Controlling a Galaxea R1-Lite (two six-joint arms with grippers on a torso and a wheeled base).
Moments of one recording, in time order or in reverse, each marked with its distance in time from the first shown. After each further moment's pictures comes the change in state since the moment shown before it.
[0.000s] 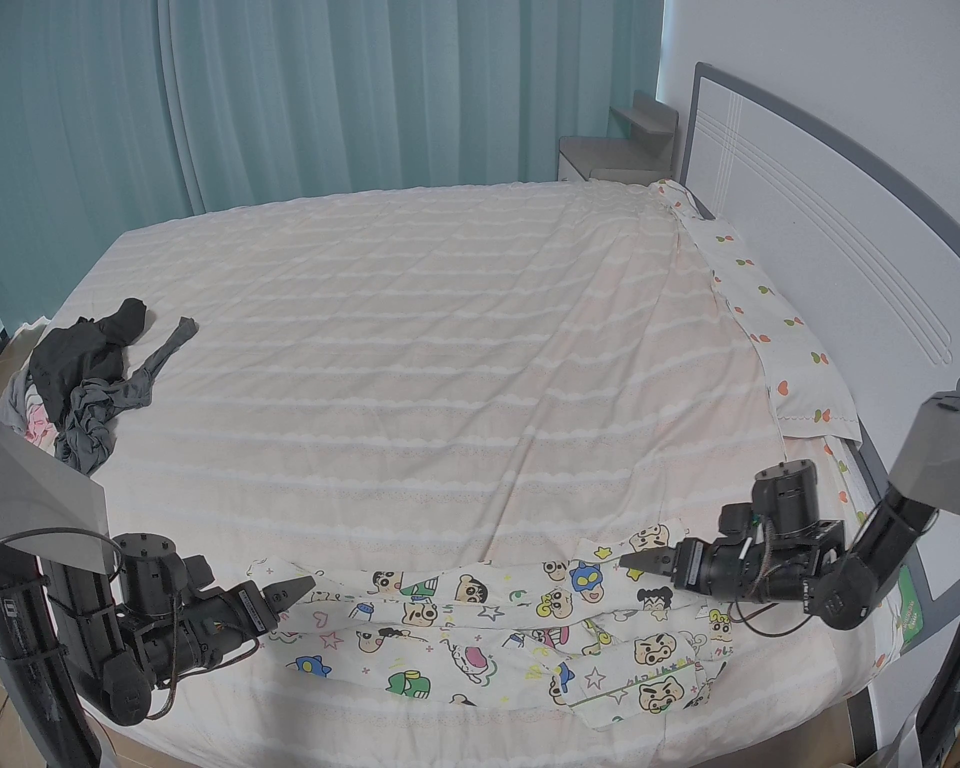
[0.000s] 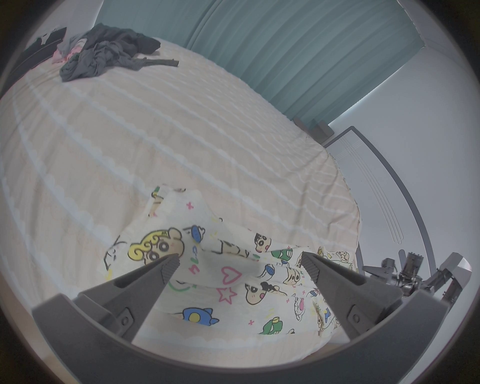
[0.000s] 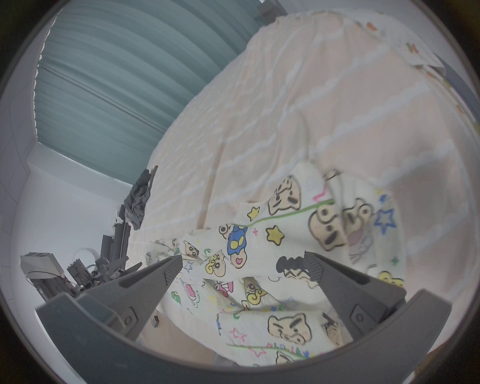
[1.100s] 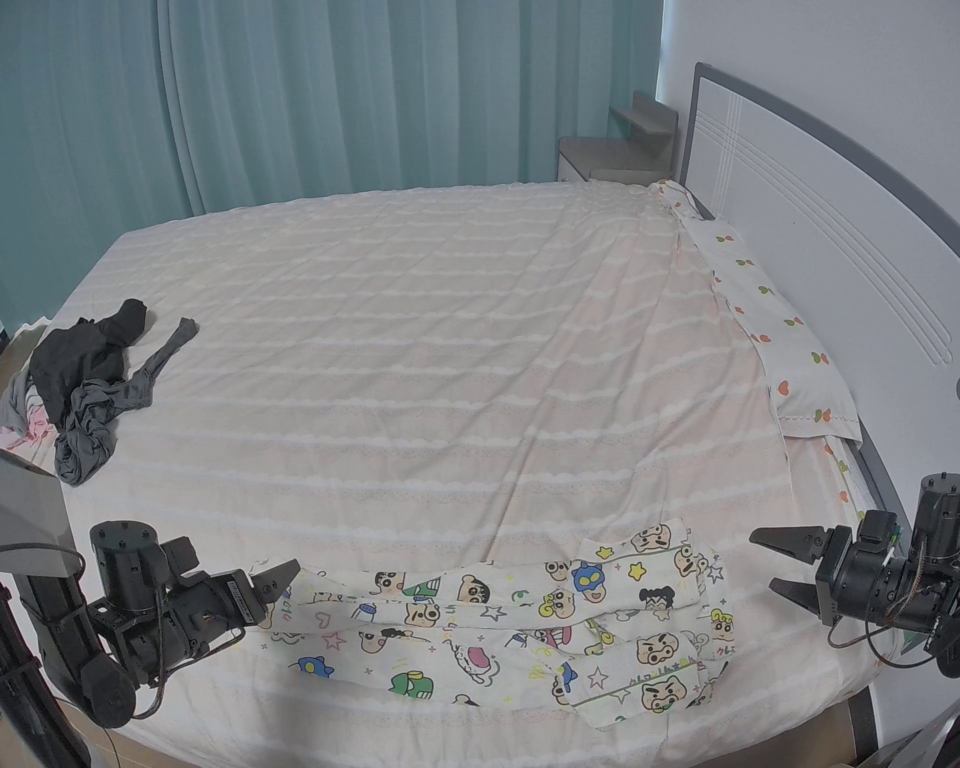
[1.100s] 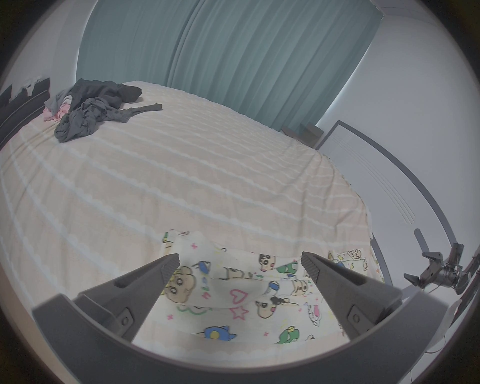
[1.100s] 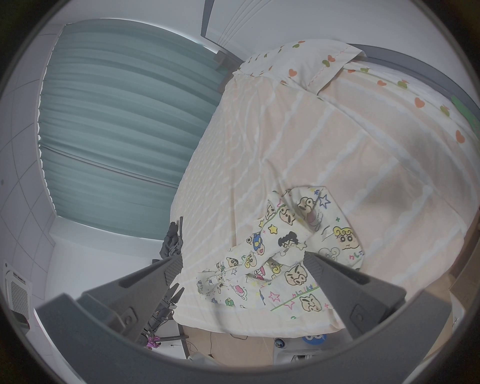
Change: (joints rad) left arm -0.022 -0.157 0.000 0.077 0.143 0.177; right arm -0.215 -0.531 0.399 -0.076 0.111 0.294
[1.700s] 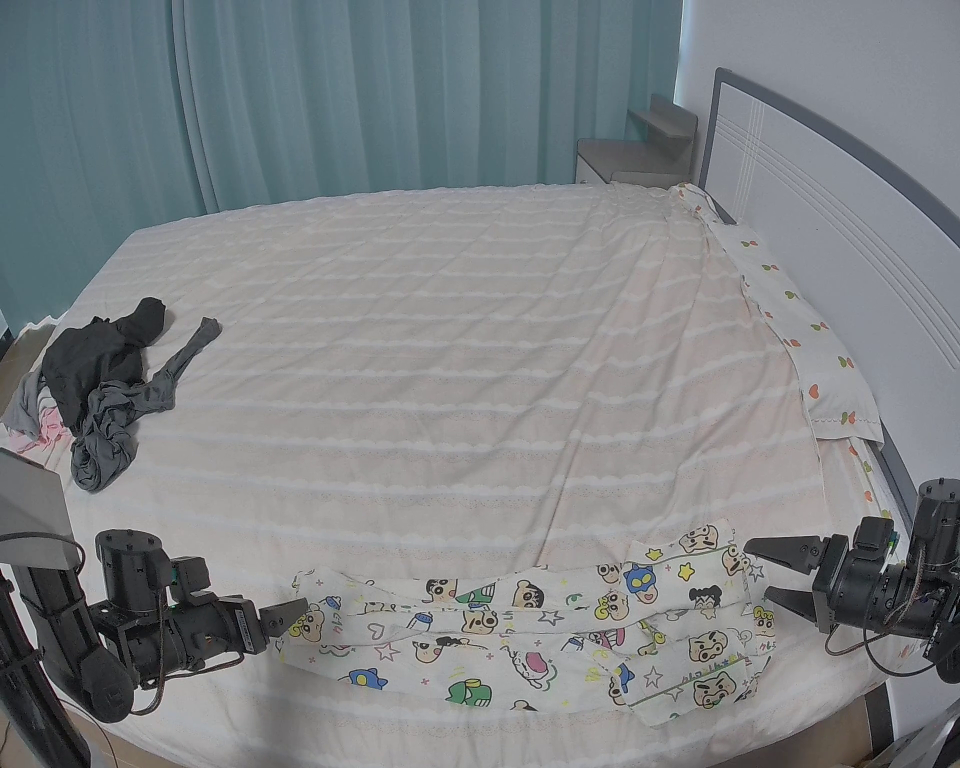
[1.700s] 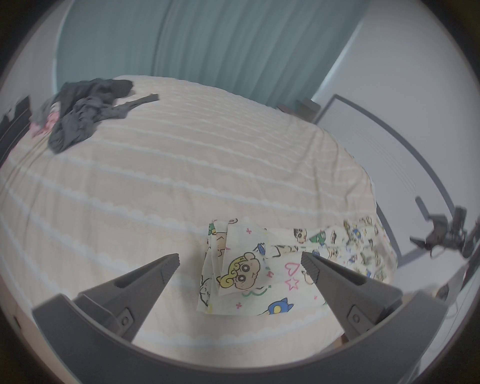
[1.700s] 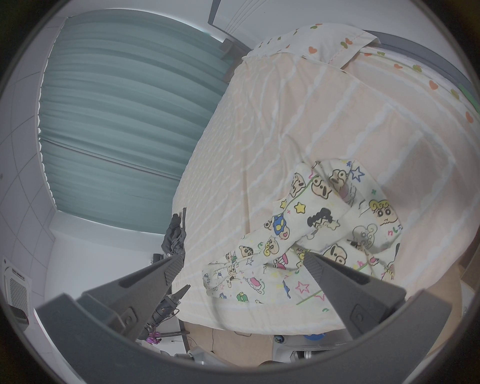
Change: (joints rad) left arm 0.044 0.019 -0.002 0.114 -0.122 0.184; right arm 0.029 -0.007 0.015 0.000 0.005 0.000
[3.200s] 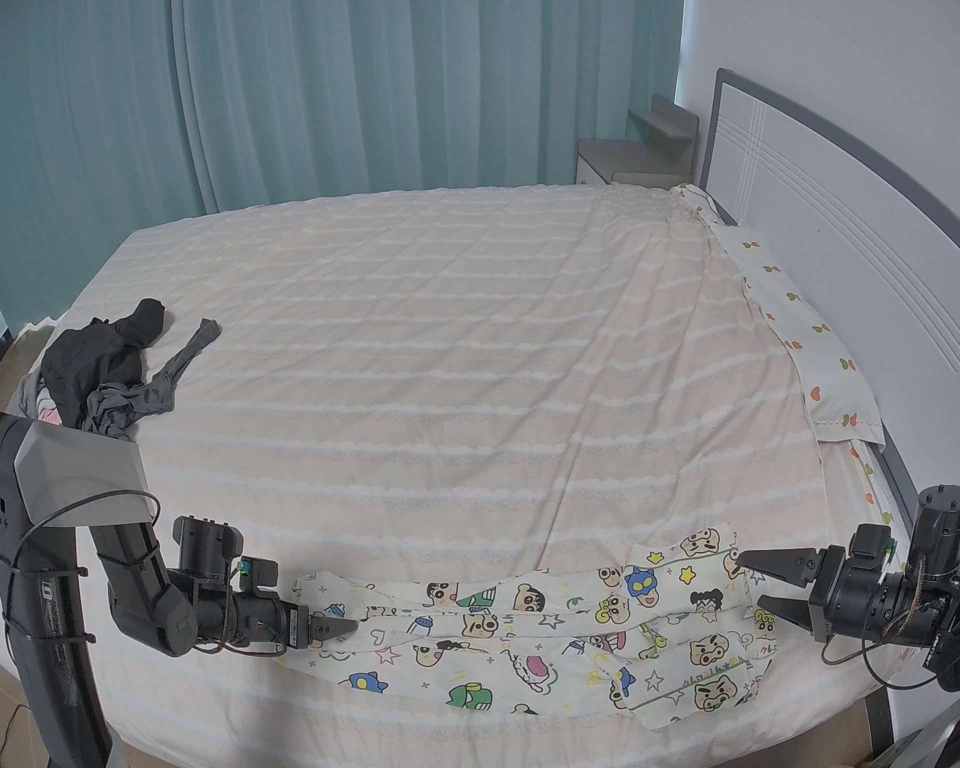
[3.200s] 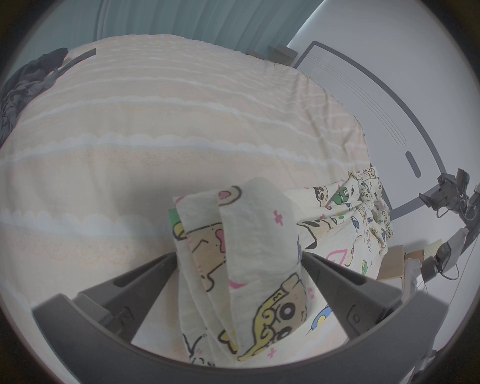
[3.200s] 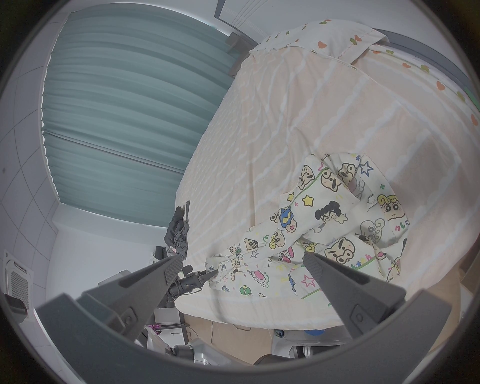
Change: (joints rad) left arm 0.044 0.312 -0.433 0.404 -0.259 0.256; right arm 0.051 -0.024 0.019 -0.001 -0.005 -0.003
